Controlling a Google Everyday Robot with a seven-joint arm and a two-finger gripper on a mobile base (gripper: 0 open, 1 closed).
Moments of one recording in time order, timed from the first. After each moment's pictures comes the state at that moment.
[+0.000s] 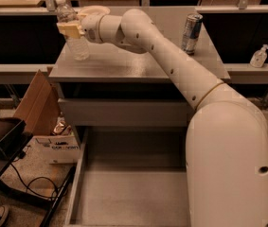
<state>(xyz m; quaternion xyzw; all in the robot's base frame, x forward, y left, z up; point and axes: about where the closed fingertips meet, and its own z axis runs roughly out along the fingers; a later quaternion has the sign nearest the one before) 0.804 0.208 0.945 -0.41 0.60 0.35 0.59</state>
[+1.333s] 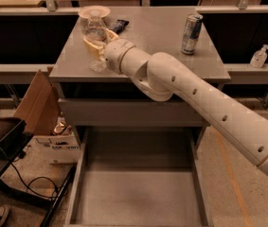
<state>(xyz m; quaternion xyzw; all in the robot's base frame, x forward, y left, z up) 0.717 0.116 0.931 -0.32 0.59 0.28 0.69</state>
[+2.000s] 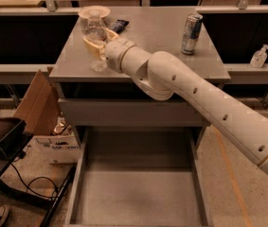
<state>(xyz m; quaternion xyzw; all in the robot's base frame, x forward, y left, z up) 0.717 0.116 0.933 -0.32 0.59 0.28 0.69</state>
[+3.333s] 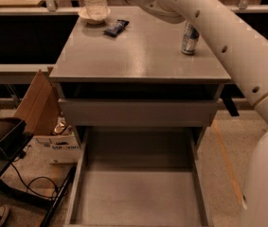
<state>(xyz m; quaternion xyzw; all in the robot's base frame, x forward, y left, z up) 0.754 0.121 1.091 -0.38 0.58 0.29 0.66</state>
